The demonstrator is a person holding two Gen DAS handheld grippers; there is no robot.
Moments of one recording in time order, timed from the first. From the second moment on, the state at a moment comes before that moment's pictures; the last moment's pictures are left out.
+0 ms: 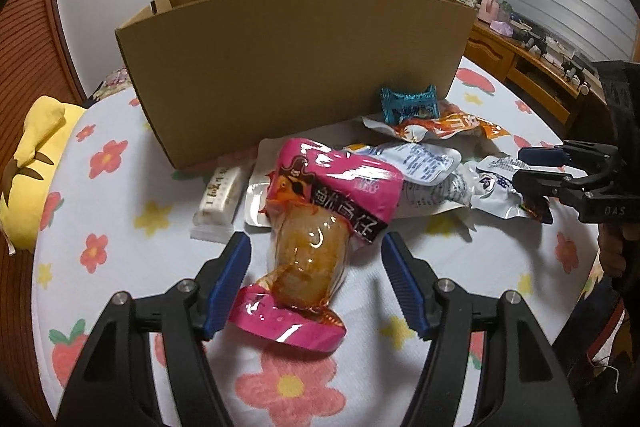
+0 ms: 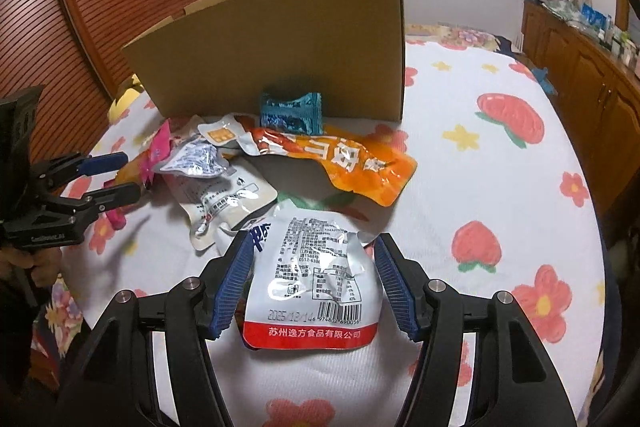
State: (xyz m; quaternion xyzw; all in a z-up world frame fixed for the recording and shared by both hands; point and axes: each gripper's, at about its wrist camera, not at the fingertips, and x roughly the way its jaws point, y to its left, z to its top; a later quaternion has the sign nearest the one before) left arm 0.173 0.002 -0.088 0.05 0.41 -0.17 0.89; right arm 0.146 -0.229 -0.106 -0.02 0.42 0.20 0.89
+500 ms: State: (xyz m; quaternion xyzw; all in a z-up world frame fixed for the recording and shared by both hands) left arm 0.181 -0.006 -0.097 0.04 0.43 -0.19 0.88; right arm 0.152 -0.229 -0.115 0.00 0.43 0.21 0.88
